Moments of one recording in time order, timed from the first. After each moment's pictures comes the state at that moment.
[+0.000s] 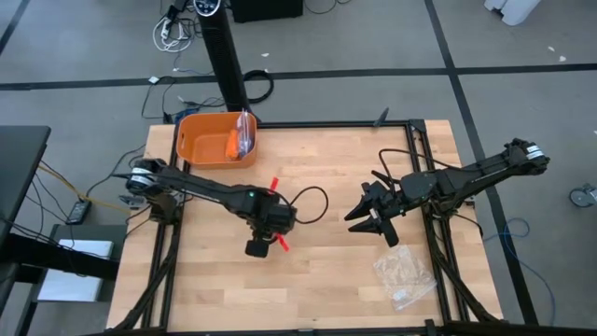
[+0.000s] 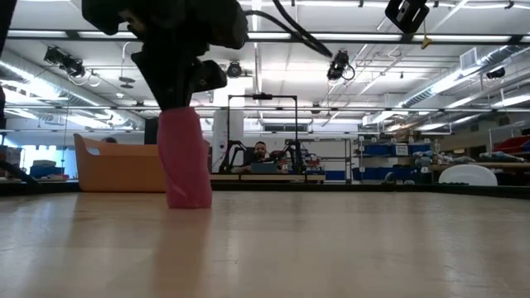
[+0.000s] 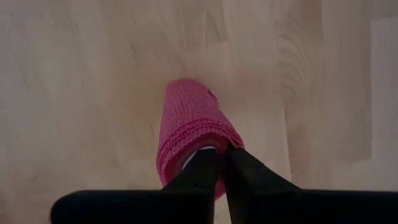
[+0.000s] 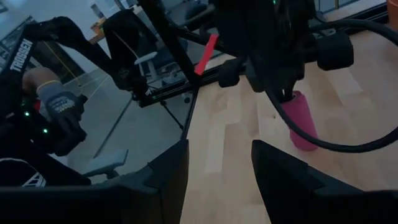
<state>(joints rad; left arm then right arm) -0.19 1.76 1.39 -1.02 0.03 0.00 0.29 0.95 0.74 -0.03 -0.03 0.49</state>
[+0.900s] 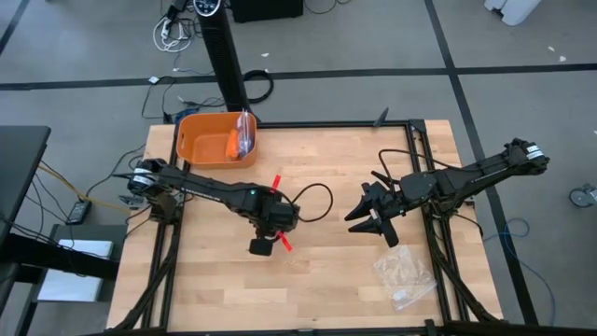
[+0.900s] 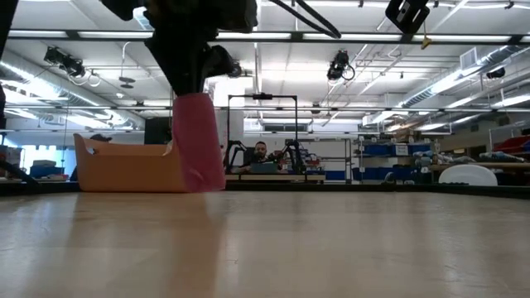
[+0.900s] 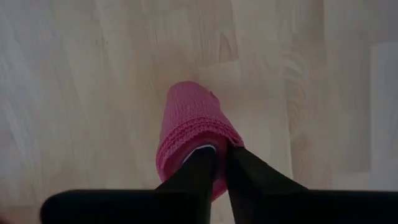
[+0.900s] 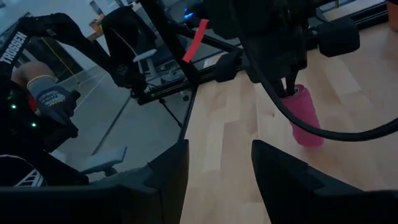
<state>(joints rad) -0.19 1.78 1.48 -1.07 -0.03 -0.03 0.29 0.95 0.74 -0.03 -0.03 0.48</state>
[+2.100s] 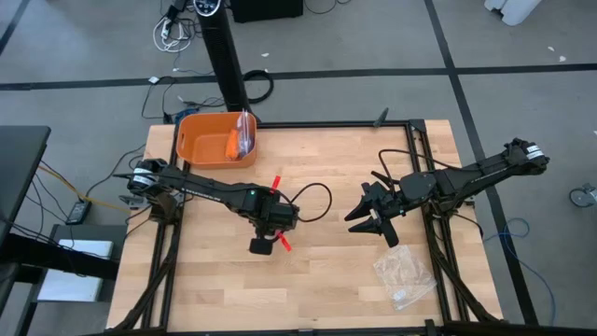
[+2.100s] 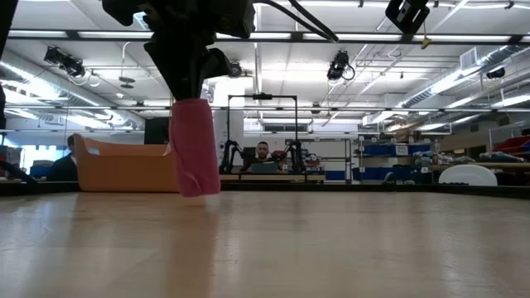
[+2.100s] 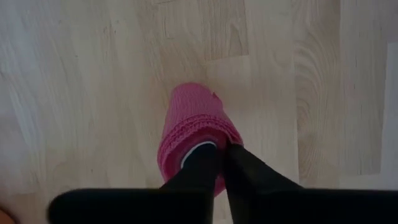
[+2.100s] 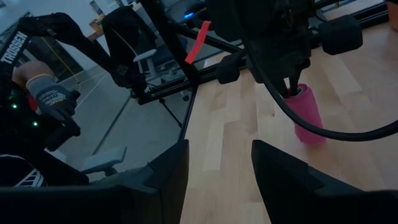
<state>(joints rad) -0.19 1.77 1.47 -1.07 -0.05 -0.06 0.29 0.95 0.74 -0.03 -0.03 0.48</state>
